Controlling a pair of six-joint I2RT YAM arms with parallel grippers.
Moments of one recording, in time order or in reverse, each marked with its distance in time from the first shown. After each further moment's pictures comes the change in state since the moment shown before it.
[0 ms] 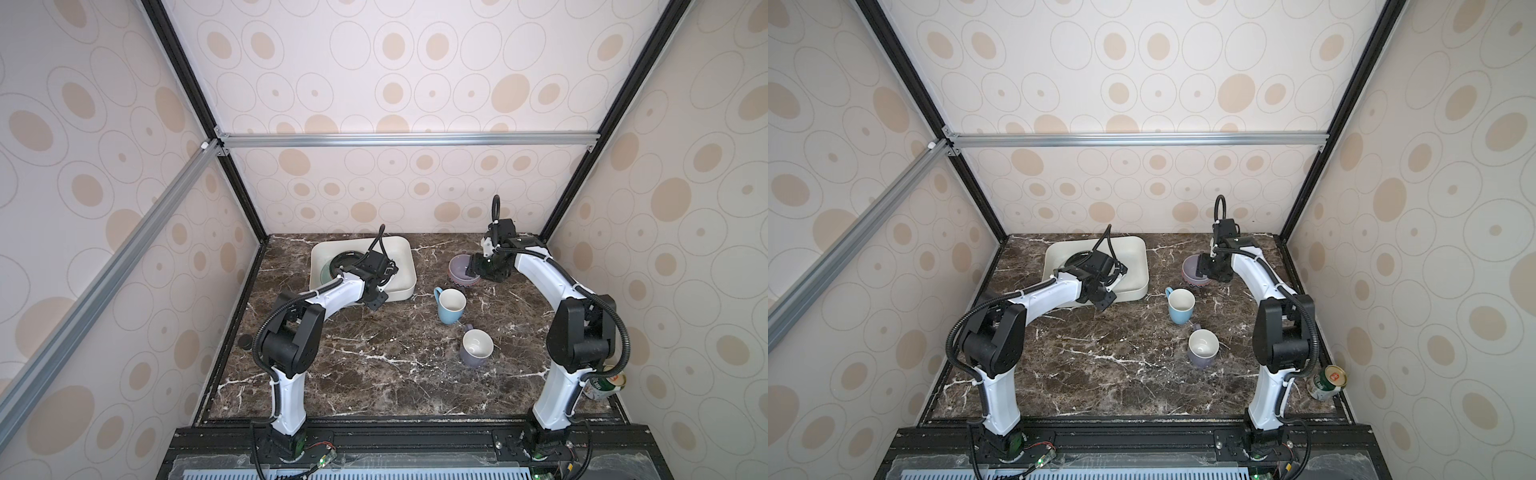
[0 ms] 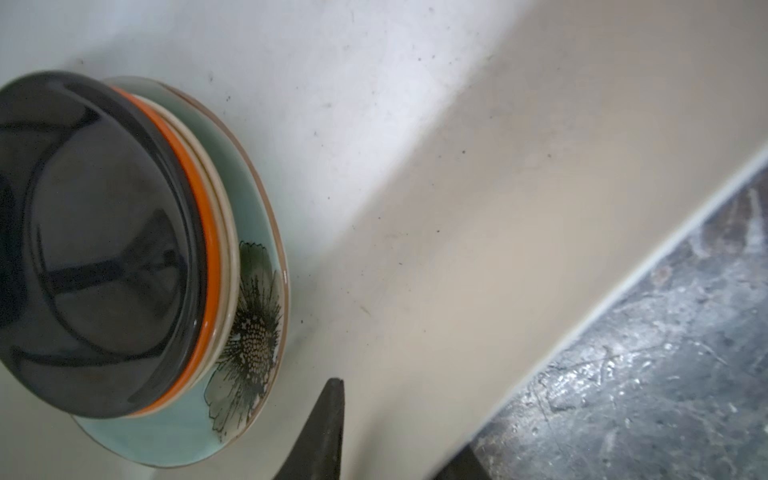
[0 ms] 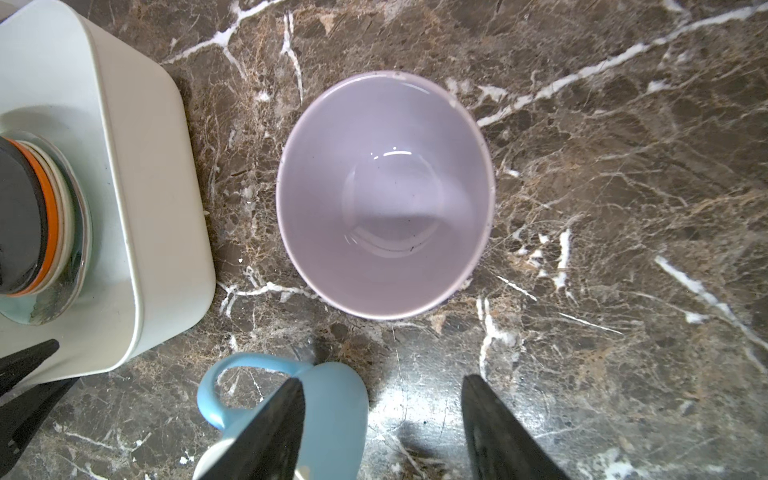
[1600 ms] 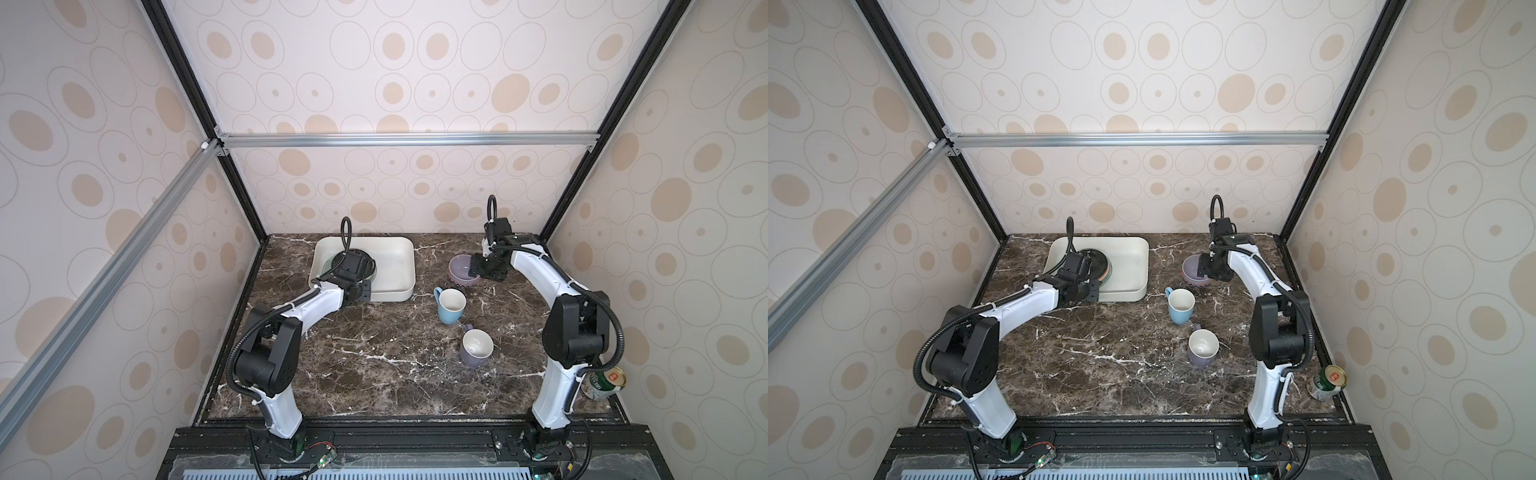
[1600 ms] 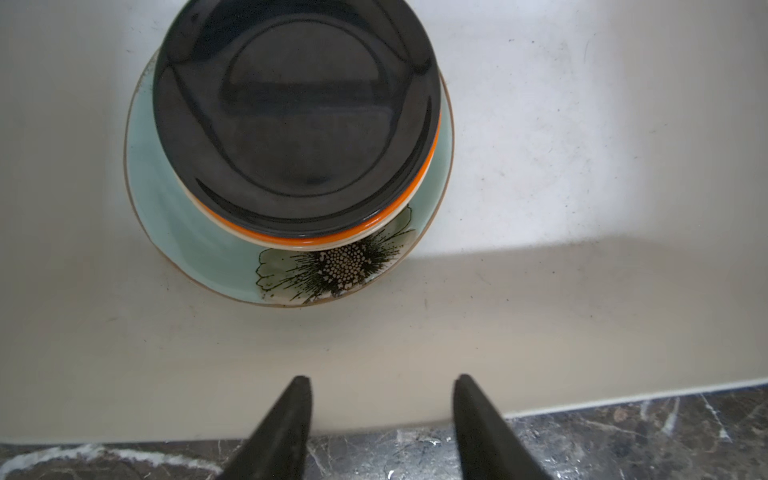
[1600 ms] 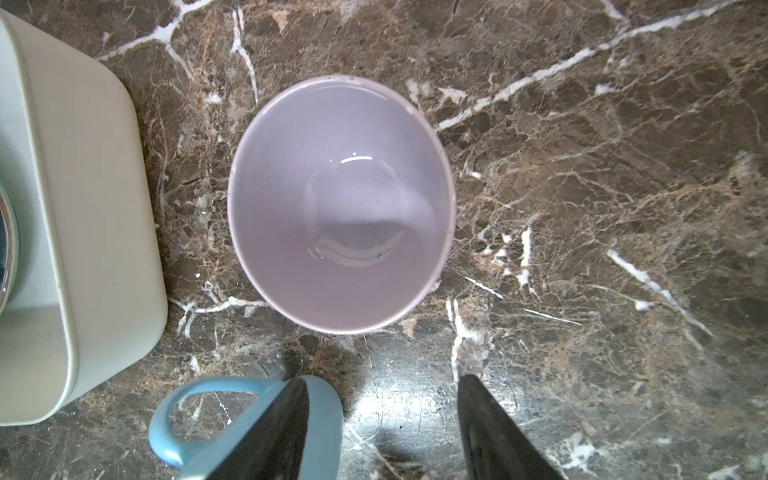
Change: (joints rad) left arm 0.089 -0.191 -0.206 0.204 -0.025 -0.606; right arm 0.015 0.035 0.045 -0.051 0.103 0.011
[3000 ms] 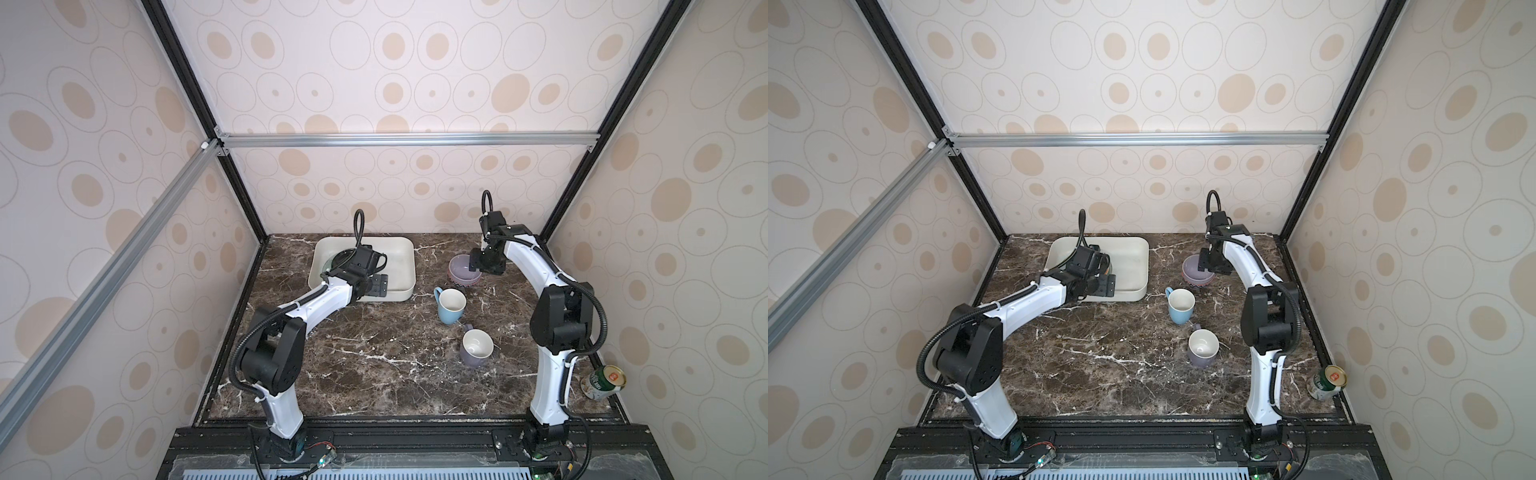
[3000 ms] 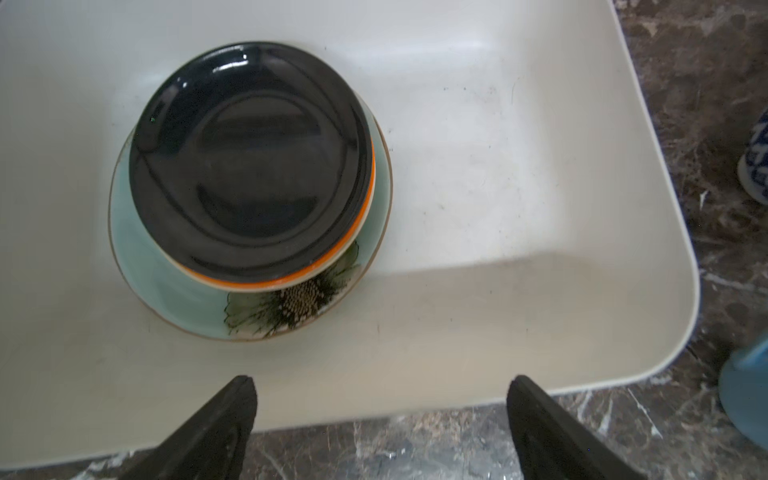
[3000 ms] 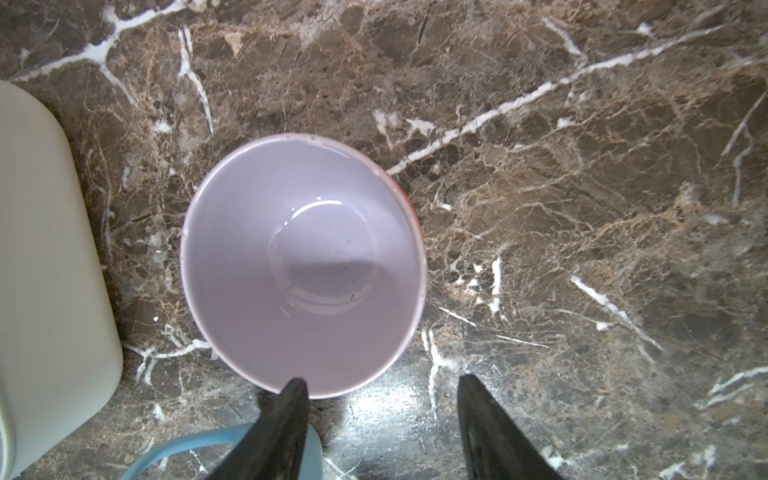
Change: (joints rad) left arm -0.053 0.073 0.151 -0.036 -0.057 0.015; right arm 0.000 0.151 0.208 -0.117 0.085 -0.001
